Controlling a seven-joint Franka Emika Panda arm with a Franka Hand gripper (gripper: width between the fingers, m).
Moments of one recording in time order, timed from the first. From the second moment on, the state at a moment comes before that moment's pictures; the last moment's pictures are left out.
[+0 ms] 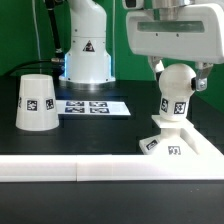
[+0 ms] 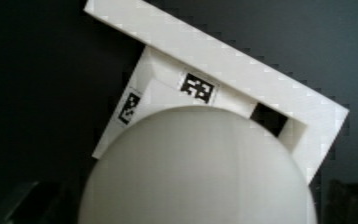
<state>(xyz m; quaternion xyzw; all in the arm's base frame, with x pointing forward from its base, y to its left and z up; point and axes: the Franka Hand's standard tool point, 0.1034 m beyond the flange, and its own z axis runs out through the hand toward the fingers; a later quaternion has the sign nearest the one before) 0.588 0.105 0.120 -0.87 0.49 0.06 0.08</state>
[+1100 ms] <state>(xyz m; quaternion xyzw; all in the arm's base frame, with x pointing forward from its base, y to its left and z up) 0.589 0.101 0.123 -1.00 -0.05 0.02 0.04</state>
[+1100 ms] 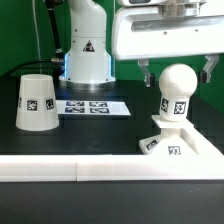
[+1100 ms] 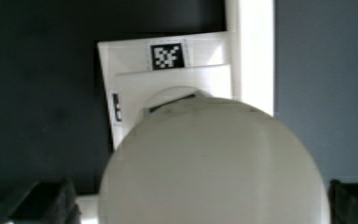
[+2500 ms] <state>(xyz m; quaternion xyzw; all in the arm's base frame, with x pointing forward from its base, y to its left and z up) 0.587 0.105 0.120 -0.88 -0.47 0.01 0.02</state>
